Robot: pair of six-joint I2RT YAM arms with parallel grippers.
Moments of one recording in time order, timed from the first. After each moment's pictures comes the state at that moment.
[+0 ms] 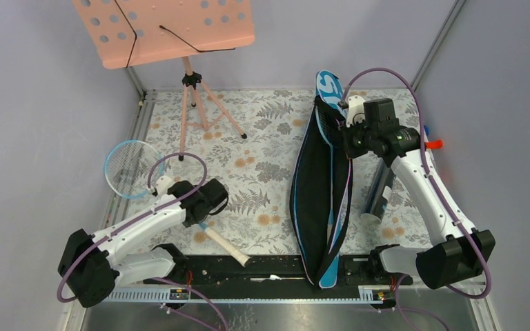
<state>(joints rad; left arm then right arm) -0.71 1.09 0.73 -1.25 -0.71 -1.79 0.26 1.28 1.29 -0.83 -0.21 -0.08</state>
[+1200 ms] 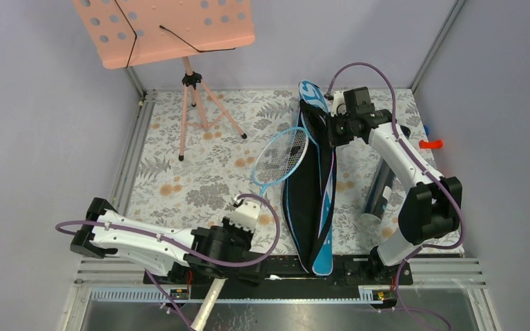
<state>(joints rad) -1.73 1.22 1.10 -1.37 -0.83 -1.36 0.26 1.60 1.40 -0.72 -0.28 0.04</state>
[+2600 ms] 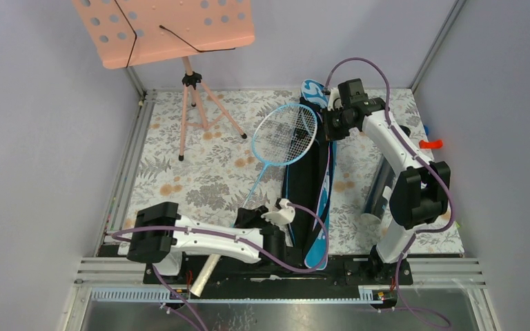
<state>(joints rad) -1.59 1.68 1.21 -1.48 -1.13 -1.08 0.26 1.74 1.54 -0.80 -0.29 0.11</state>
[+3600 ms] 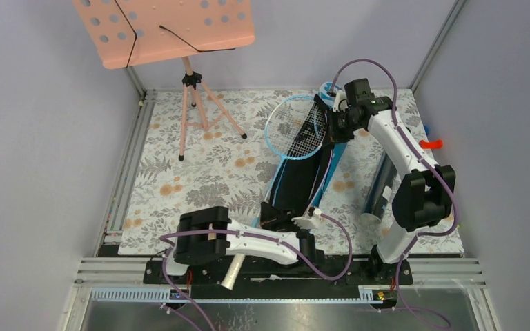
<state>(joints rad) -1.56 1.99 1.38 -1.50 -1.32 -0.99 0.23 1.73 1.58 -0.92 -0.35 0.12</state>
